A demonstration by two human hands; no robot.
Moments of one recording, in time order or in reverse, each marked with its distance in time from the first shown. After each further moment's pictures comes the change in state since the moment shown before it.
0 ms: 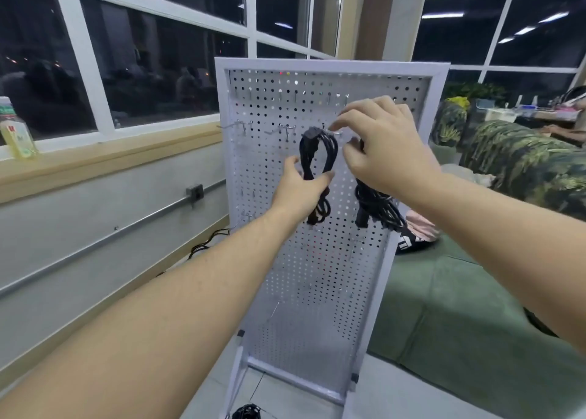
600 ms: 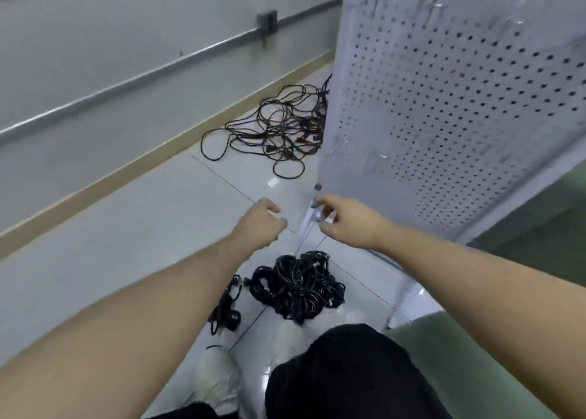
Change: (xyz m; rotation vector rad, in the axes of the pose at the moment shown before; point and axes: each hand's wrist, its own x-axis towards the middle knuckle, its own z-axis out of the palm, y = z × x) left_hand -0.154 -0.372 -0.153 0.390 -0.028 -0.740; right_hand -0.266 -0.207 0.292 0.667 -1.191 0.291
